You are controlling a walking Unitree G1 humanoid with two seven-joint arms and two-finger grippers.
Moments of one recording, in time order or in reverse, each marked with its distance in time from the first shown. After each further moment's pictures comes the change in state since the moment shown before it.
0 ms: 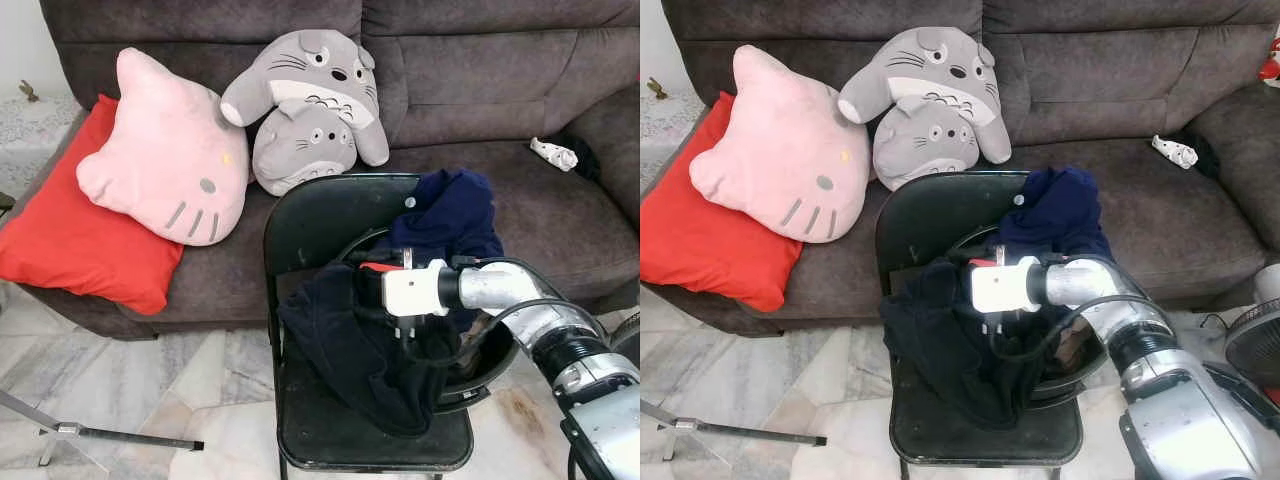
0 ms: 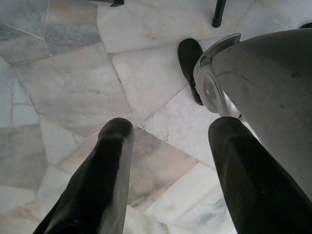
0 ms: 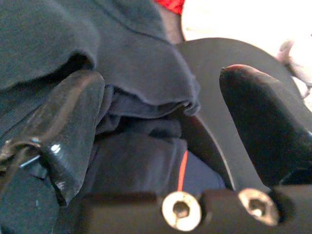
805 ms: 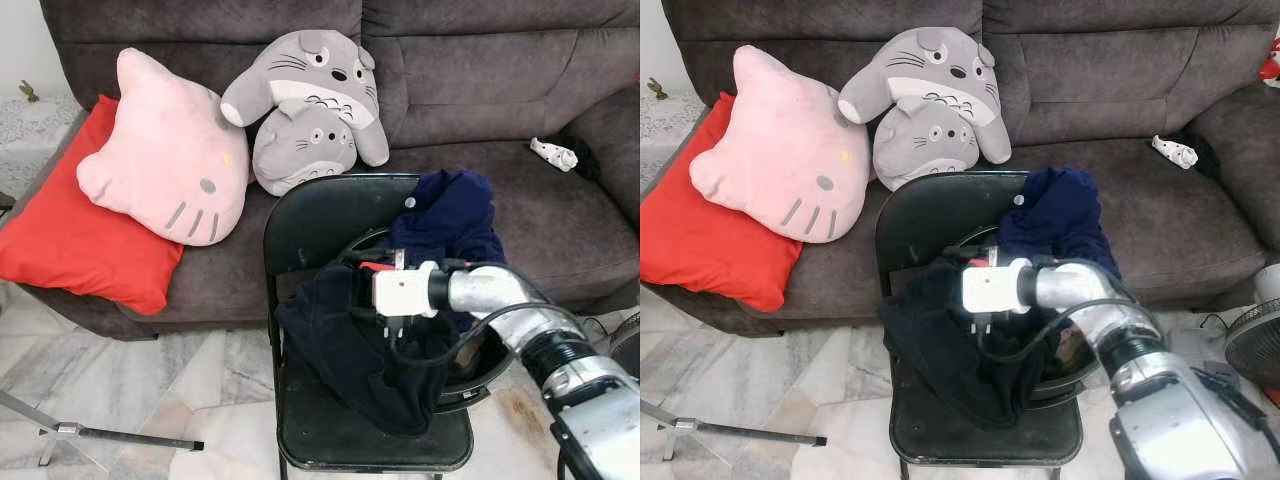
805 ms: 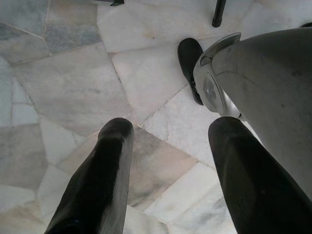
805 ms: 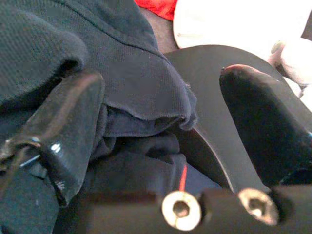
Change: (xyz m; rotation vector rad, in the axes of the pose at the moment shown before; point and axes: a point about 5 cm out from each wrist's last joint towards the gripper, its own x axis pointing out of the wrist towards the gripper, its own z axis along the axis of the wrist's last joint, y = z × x) left arm 0.000 0.000 -0.001 -0.001 0.001 0.000; right arm 0.013 0.005 0.004 0.027 -0.020 -0.060
